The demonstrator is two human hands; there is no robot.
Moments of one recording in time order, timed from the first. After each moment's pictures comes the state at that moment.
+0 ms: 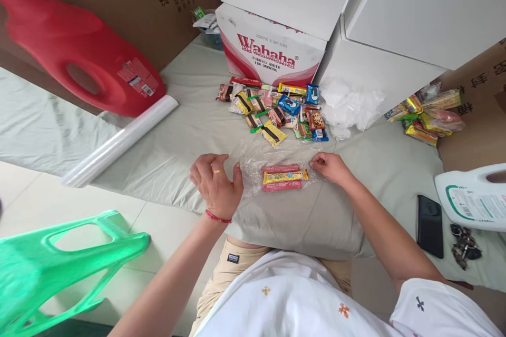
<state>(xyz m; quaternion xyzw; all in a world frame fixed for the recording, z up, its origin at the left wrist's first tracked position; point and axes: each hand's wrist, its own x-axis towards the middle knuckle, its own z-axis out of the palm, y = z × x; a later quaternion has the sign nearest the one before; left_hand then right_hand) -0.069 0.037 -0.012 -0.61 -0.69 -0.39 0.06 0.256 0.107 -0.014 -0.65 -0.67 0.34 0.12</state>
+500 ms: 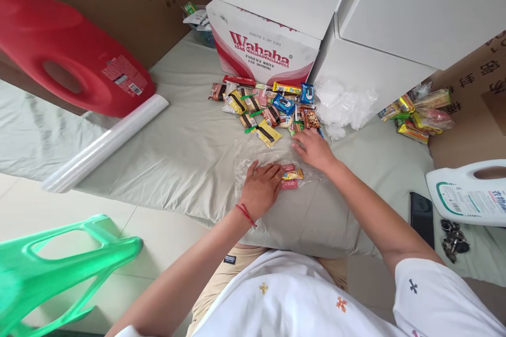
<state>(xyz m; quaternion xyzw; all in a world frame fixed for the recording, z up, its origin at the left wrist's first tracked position) -0.002 0.044 -0.028 -0.85 -0.48 -0.17 -0.14 0.213 0.145 0.011 -0.54 -0.84 0.08 0.09</state>
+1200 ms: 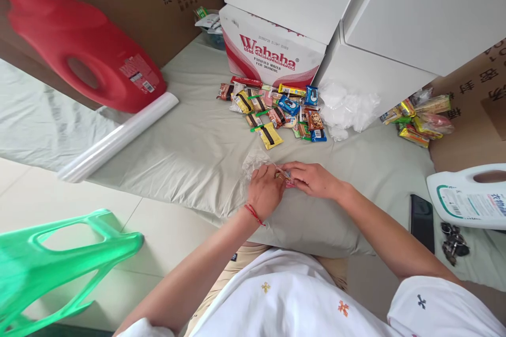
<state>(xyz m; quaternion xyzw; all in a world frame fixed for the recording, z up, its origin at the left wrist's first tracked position) 0.009 0.030 -0.017 -0.82 -0.55 -0.14 -0.08 0.208 0.078 0.021 -0.28 -0.93 0.22 0.11</state>
